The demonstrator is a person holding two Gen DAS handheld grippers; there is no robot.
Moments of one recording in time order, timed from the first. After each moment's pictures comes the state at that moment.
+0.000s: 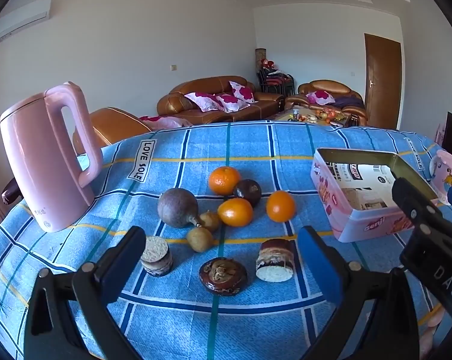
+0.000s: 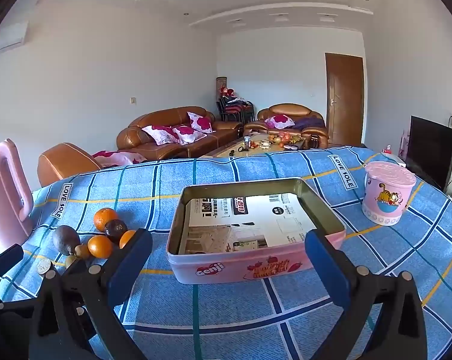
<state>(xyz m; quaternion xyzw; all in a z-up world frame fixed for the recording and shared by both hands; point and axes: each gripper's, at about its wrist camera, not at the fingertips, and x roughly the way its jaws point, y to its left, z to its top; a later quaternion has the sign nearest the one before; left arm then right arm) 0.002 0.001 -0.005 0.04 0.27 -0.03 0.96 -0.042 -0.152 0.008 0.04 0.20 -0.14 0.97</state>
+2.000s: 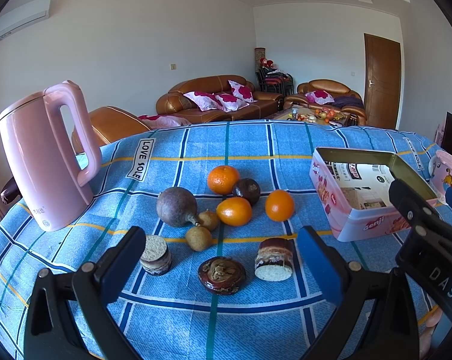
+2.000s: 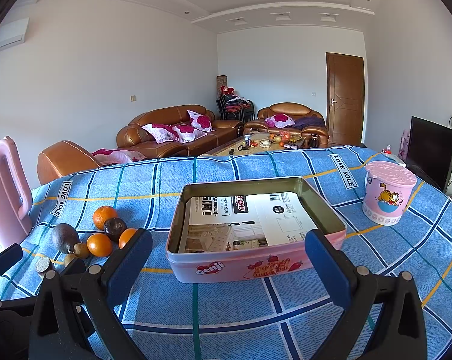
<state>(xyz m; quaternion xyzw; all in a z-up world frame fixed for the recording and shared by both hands) 0.003 0.004 -0.005 0.04 0.27 -0.03 0.96 -0.040 -0.152 0.007 0.04 0.20 -0.14 0.97</state>
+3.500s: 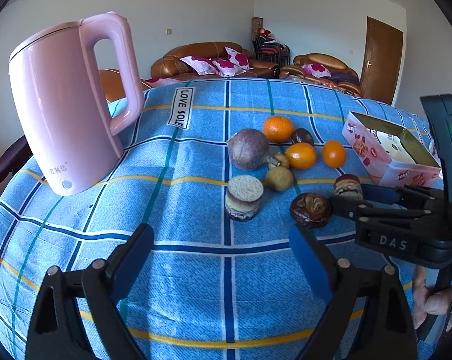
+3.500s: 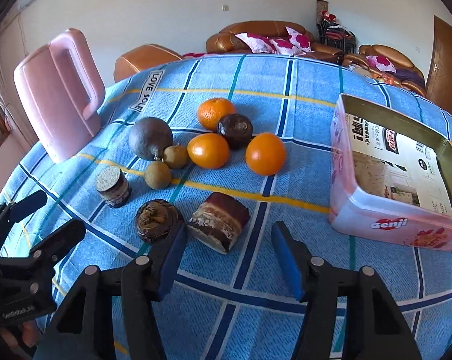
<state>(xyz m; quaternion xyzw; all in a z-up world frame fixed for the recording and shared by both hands) -0.005 0.102 -0.022 0.03 0.36 -0.06 0.93 0.033 -0.064 -0.047 0.00 0.43 0.10 0.90</state>
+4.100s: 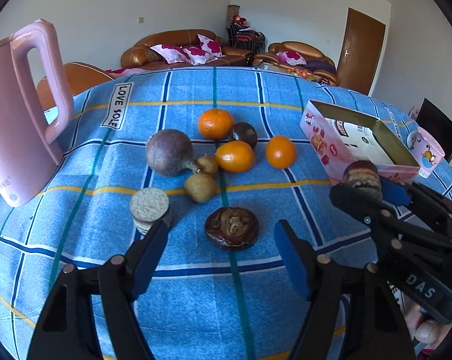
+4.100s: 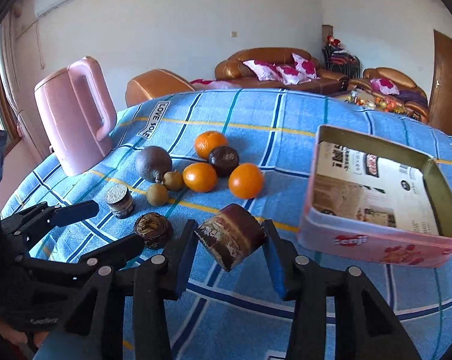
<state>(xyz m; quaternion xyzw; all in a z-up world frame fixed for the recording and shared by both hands) 0.021 0.037 -0.027 0.02 0.40 -0.12 0.91 -0.006 -0.104 -0.017 0.00 0.33 0.11 0.94</state>
